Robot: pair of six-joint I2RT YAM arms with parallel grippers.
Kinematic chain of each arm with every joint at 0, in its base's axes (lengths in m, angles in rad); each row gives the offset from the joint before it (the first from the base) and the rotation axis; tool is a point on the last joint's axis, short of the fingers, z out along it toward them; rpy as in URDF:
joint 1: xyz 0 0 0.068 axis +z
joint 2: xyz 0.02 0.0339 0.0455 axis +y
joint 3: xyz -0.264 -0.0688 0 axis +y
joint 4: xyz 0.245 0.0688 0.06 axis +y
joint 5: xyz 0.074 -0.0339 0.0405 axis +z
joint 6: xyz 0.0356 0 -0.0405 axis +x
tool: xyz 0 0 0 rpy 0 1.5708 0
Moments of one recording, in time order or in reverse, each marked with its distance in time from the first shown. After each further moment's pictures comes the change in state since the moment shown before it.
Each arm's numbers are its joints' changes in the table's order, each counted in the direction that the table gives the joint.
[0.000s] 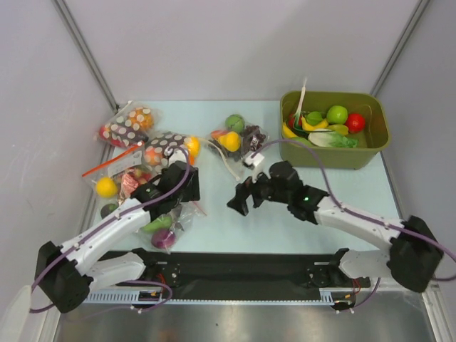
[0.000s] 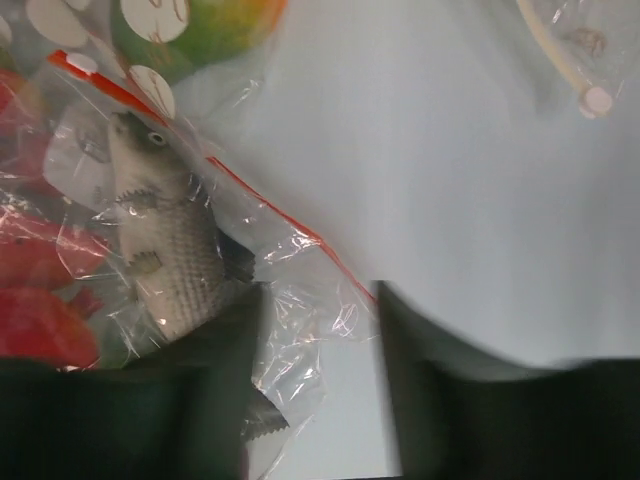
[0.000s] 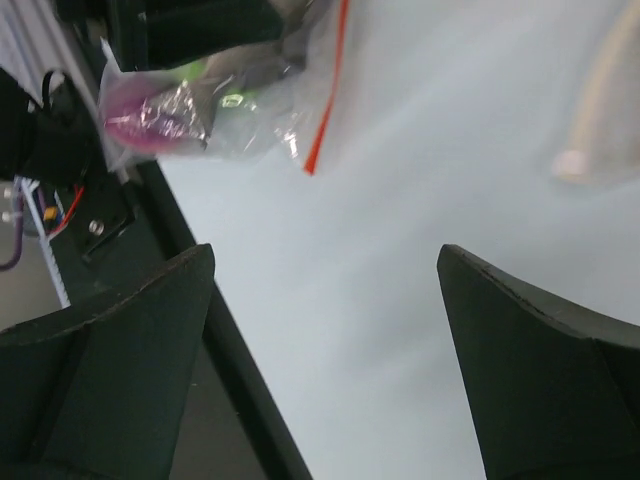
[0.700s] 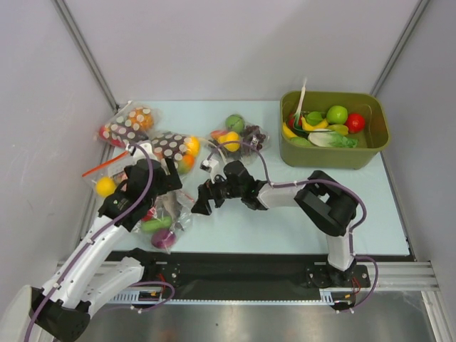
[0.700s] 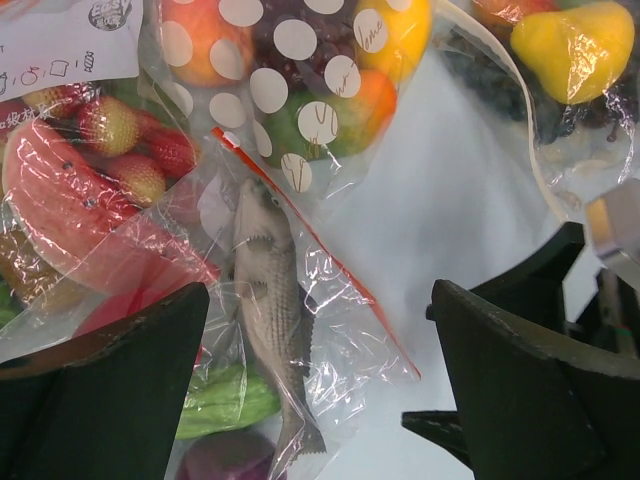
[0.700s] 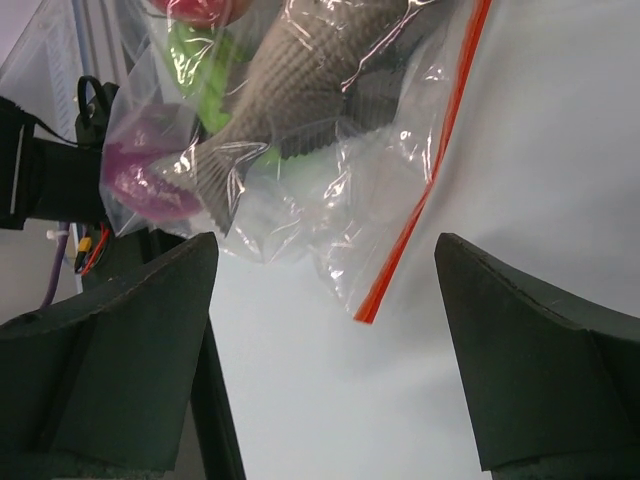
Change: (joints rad) left arm 0.212 -0.268 -0.022 0.040 0.038 0.023; right arm 0.127 0.742 -0.269 -0.431 0.231 0.166
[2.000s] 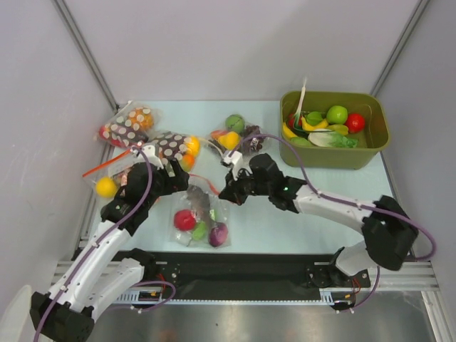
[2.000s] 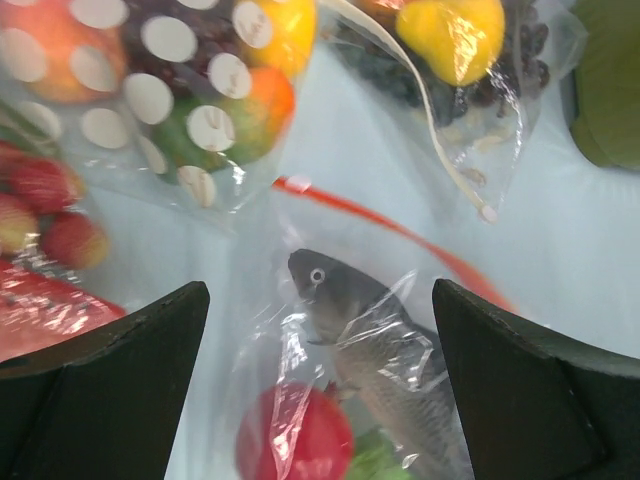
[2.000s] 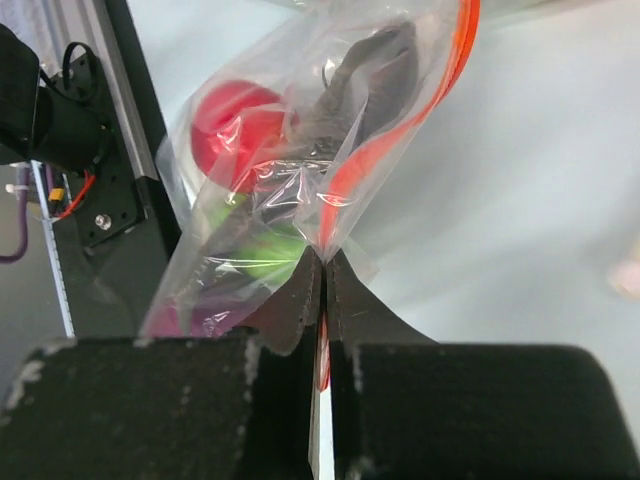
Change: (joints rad) left arm 0.077 -0.056 0.112 -0.183 -0.252 0.046; right arm -0.025 -0.395 0.076 0.369 -0.105 -0.236
